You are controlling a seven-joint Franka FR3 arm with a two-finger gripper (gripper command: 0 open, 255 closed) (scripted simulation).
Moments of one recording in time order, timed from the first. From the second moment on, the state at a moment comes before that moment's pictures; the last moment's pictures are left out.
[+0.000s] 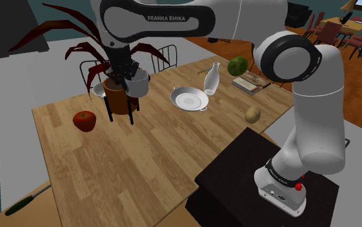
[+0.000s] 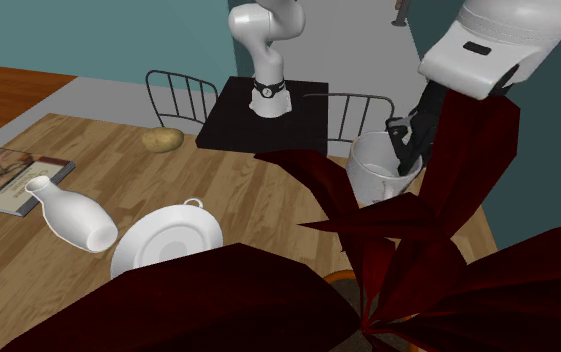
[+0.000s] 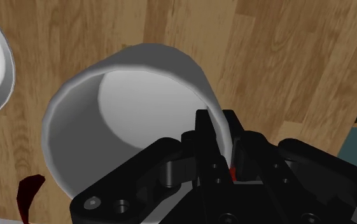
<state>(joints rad) 0.32 0.56 0.30 -1.12 -0.20 1.64 0.53</state>
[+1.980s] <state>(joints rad) -0.13 0.12 0.11 -1.72 -0.07 1.85 -0.06</state>
